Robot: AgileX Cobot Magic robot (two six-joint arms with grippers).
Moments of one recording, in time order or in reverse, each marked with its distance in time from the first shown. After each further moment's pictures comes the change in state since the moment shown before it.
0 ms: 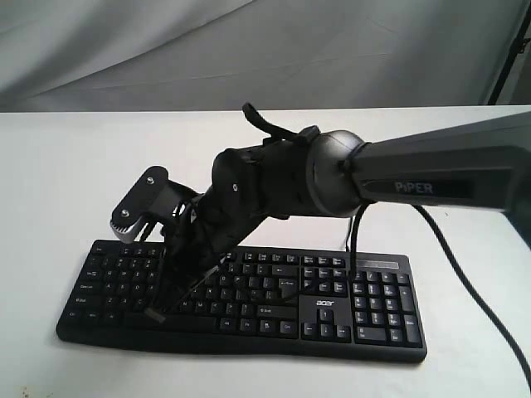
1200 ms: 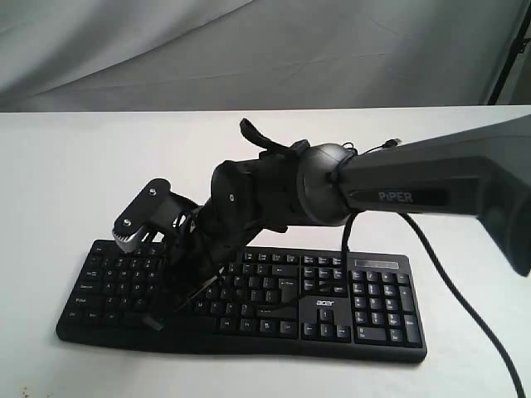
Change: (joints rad) left arm 0.000 0.000 0.000 0.000 0.000 0.000; right arm 0.000 0.036 0.000 0.055 -0.011 -0.013
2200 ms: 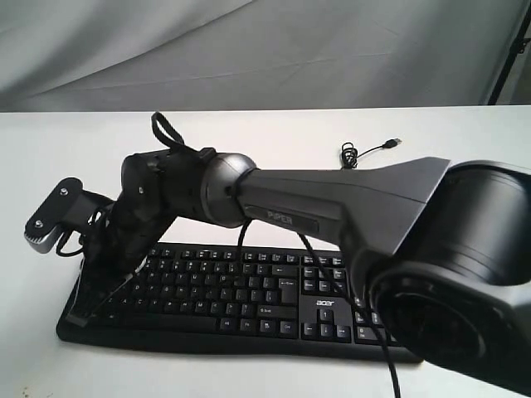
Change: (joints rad) left arm 0.000 0.000 0.000 0.000 0.000 0.000; right arm 0.080 0.275 -0.510 -0.022 0.207 -0.012
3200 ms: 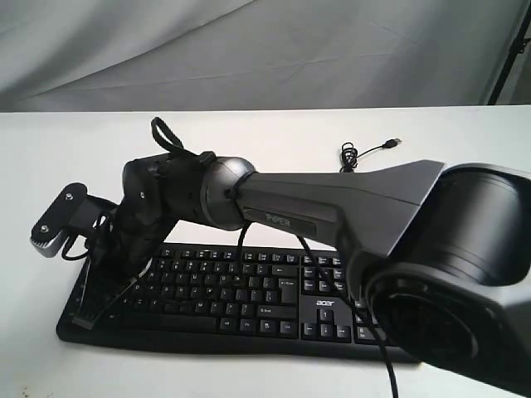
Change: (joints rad) left arm 0.000 0.000 0.000 0.000 0.000 0.000; right arm 0.000 0.018 0.000 -0.034 0.013 0.024
